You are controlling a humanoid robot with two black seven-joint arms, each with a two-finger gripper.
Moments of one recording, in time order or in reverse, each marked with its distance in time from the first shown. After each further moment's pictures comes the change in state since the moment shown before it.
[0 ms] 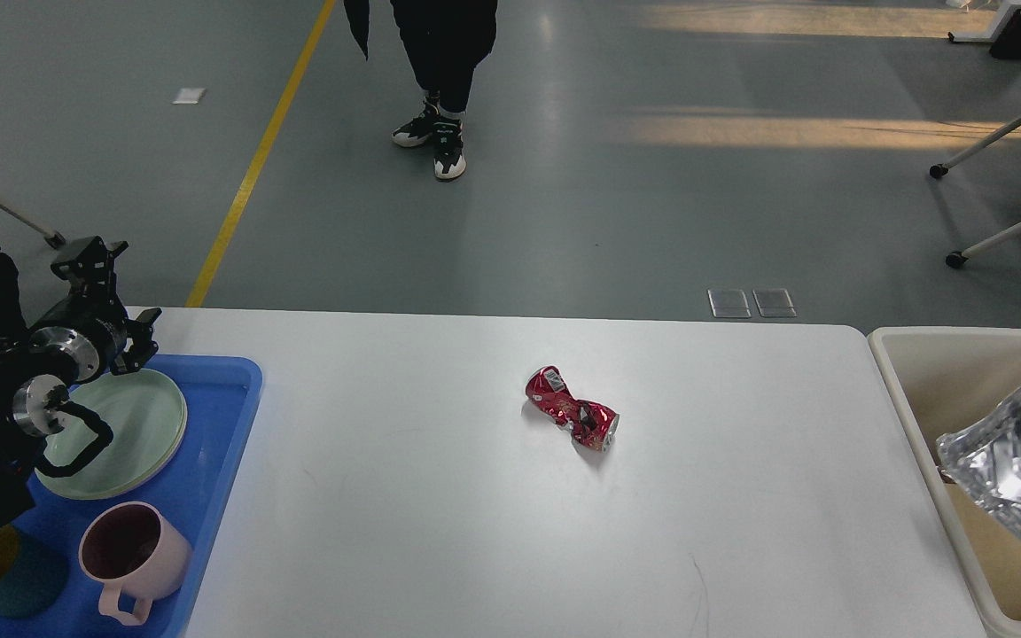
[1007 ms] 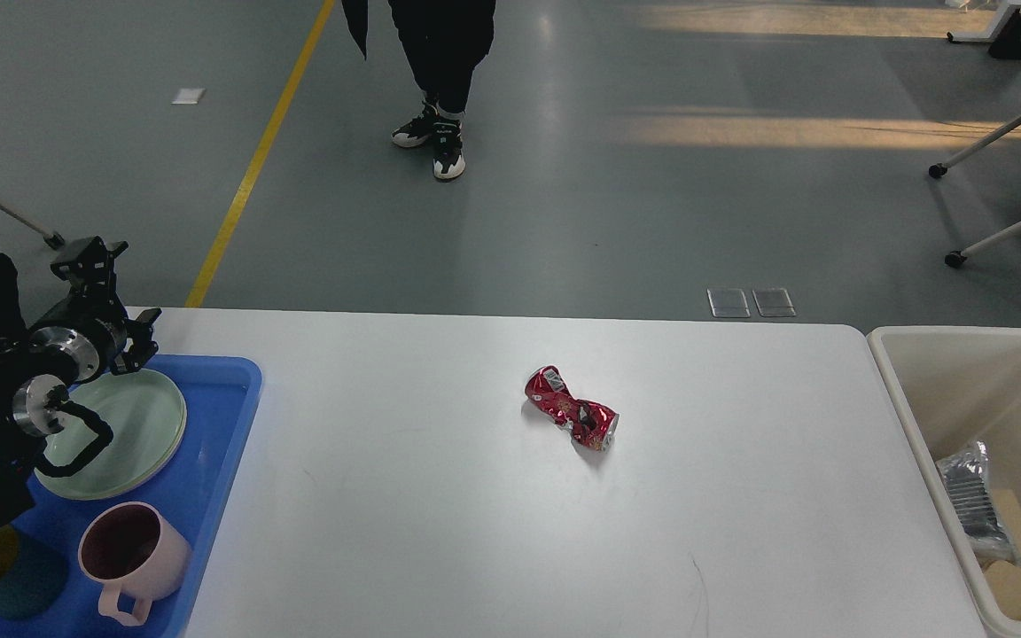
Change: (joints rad) left arm 0.000 0.000 0.000 0.000 0.000 0.000 0.000; right arm 0.419 -0.059 -0.026 0.297 -0.017 0.063 -0.004
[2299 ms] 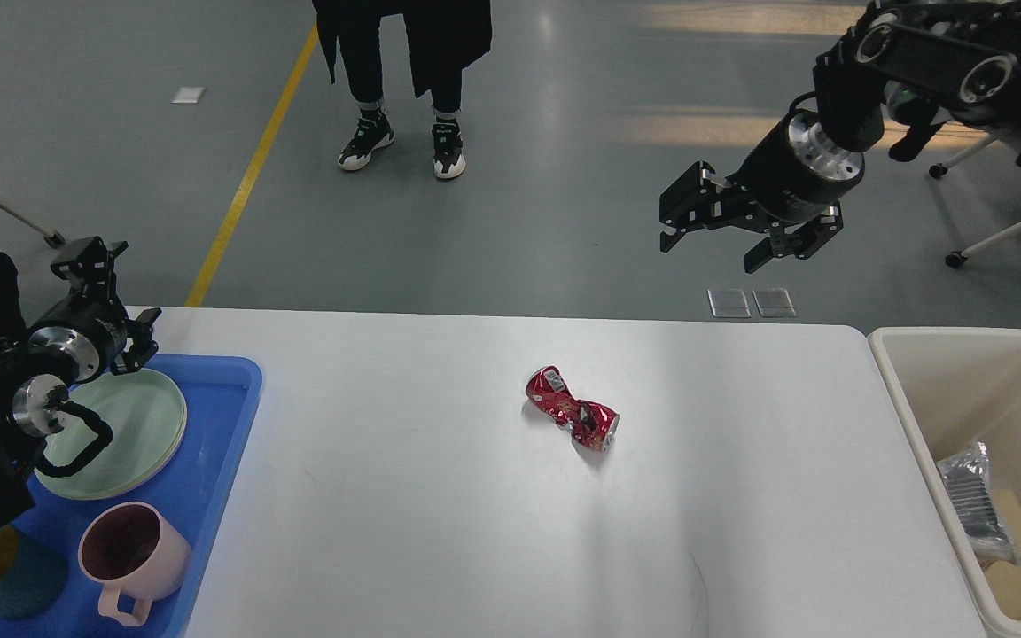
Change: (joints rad) left arm 0.000 0.000 0.000 0.000 0.000 0.000 0.000; right arm 0.394 0.649 -0.003 0.216 -0.107 0.000 -0.082
